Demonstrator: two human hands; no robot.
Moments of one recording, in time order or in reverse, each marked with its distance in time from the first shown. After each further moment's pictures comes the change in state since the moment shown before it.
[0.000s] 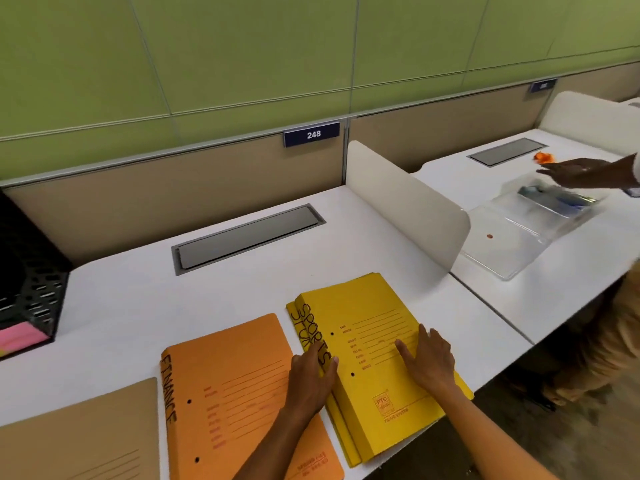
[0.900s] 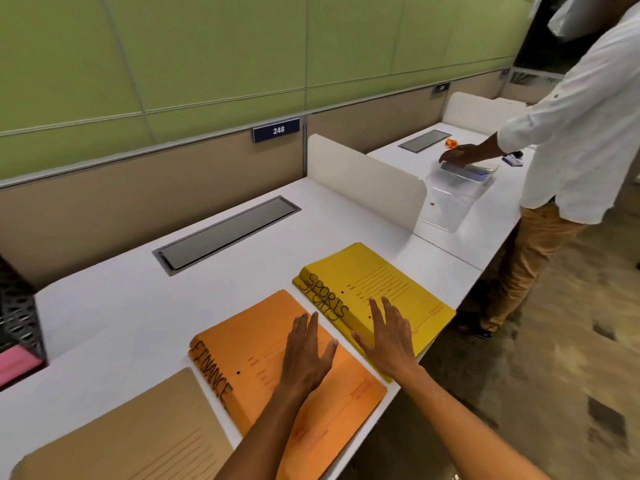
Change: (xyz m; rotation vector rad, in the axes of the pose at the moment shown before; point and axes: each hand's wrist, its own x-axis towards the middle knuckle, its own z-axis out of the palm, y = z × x) left_hand -0.049 -0.073 -0.093 0.166 -0.164 0.351; right_hand -0.171 -0.128 0.034 -0.094 0.123 -0.063
